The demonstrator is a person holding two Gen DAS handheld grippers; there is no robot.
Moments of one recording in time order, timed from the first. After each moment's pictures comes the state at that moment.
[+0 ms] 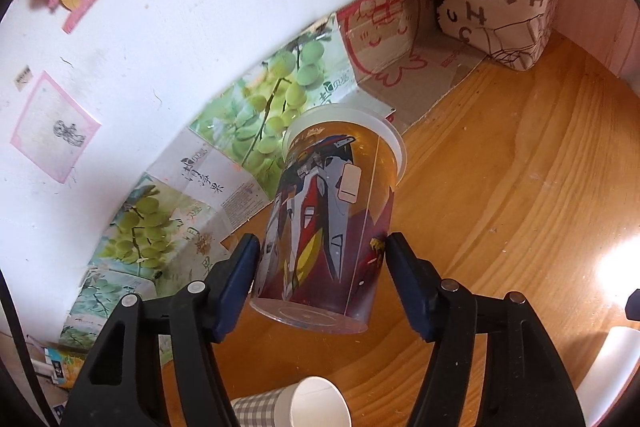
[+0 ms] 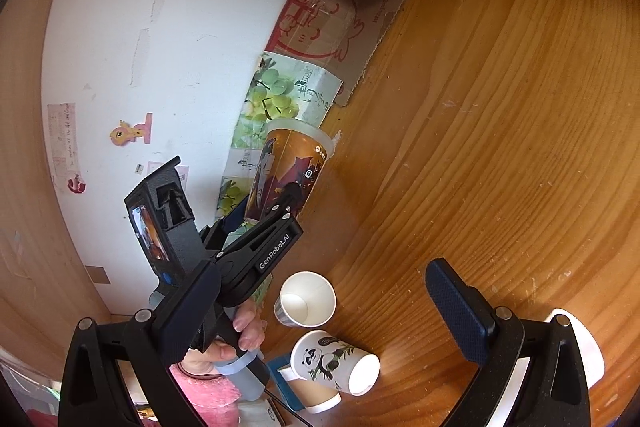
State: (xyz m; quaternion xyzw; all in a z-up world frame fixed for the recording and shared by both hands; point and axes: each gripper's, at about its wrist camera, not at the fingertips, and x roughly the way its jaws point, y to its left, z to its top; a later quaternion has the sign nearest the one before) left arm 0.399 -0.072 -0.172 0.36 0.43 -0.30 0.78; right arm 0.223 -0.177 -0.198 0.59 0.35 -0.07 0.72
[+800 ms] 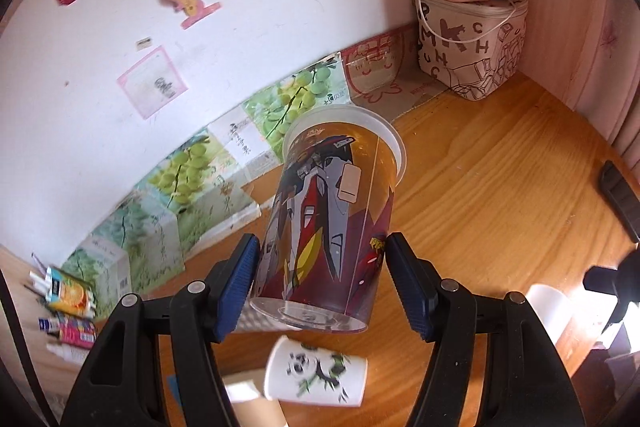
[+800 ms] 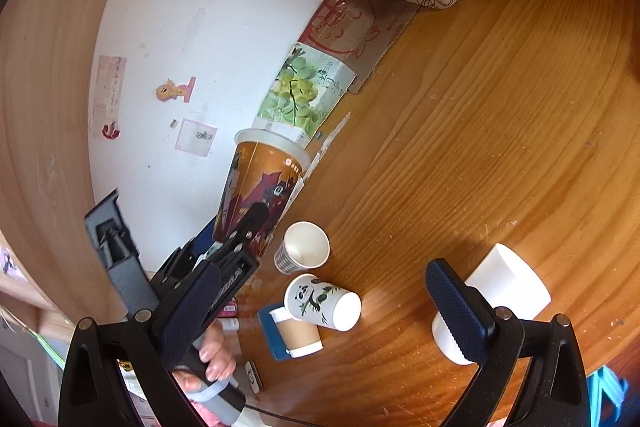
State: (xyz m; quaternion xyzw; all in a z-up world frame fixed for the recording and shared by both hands) left arm 0.297 -0.011 -0.093 0.28 0.42 -0.27 0.82; right arm 0.158 -0.155 -0.156 0.54 0.36 -0.04 0.76
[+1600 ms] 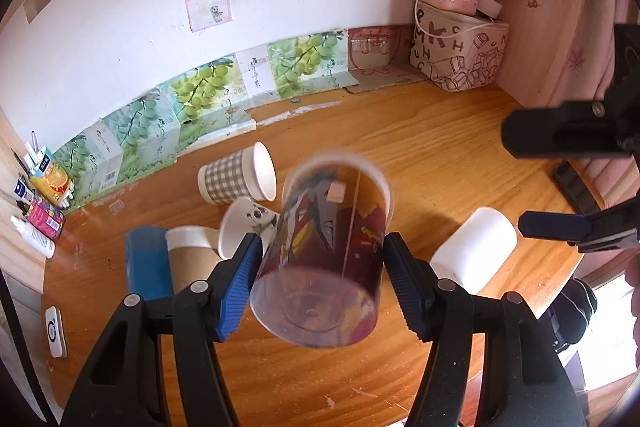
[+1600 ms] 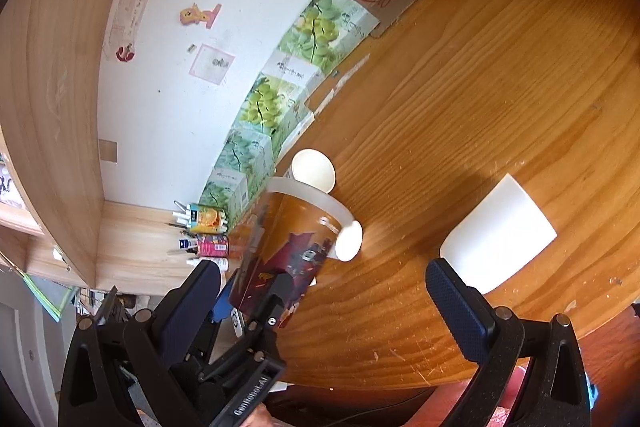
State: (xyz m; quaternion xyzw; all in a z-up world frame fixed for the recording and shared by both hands) left arm 0.191 0.073 -0.100 0.16 0.45 -0.26 0.84; right arm 0.143 -0.107 -0.151 0.50 0.43 0.02 0.75
